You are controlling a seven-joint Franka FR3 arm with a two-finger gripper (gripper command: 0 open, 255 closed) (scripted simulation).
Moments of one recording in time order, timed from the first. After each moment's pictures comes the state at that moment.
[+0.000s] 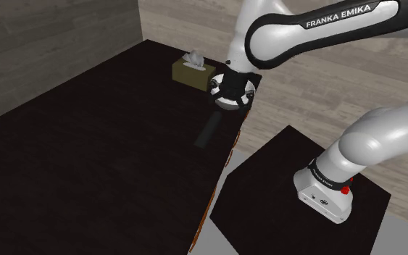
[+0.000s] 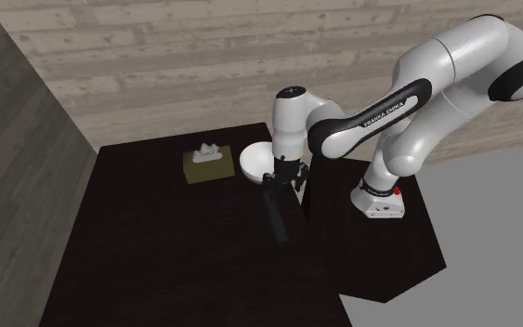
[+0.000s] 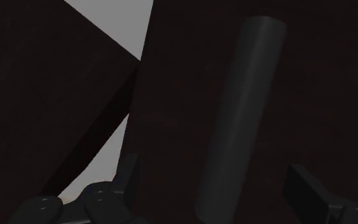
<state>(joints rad) -0.11 -0.42 0.55 -2.51 0.45 2.12 1.12</state>
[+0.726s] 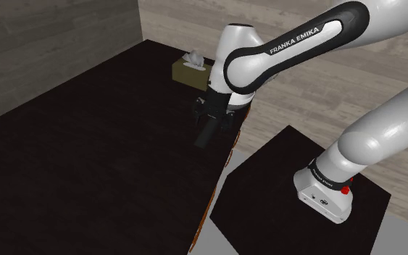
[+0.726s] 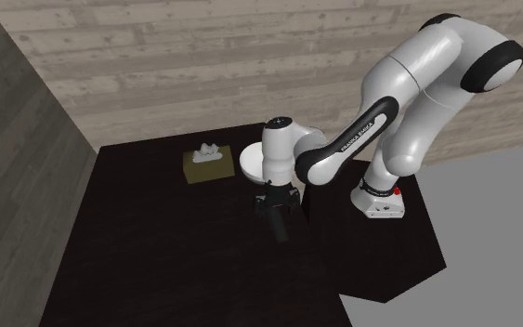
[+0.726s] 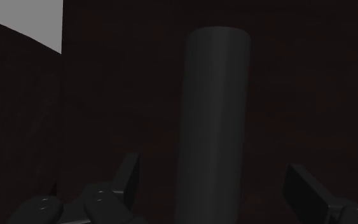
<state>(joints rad) -0.13 -0.17 0.66 -2.50 0.48 2.36 1.33</state>
